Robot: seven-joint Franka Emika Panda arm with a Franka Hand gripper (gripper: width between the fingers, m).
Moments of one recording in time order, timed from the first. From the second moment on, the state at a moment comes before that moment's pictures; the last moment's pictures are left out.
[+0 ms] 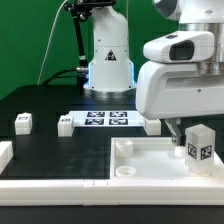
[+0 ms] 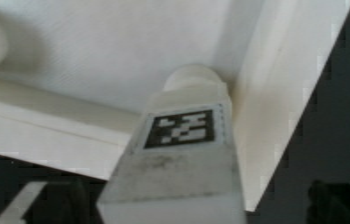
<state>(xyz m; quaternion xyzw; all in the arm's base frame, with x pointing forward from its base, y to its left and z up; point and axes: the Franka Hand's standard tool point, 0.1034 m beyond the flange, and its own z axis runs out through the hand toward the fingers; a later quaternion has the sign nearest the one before) 0.644 0.122 0.079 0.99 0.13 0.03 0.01</state>
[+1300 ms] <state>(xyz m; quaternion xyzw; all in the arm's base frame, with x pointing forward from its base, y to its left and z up) 0.642 0.118 0.076 0.93 -0.37 0.04 0.00</state>
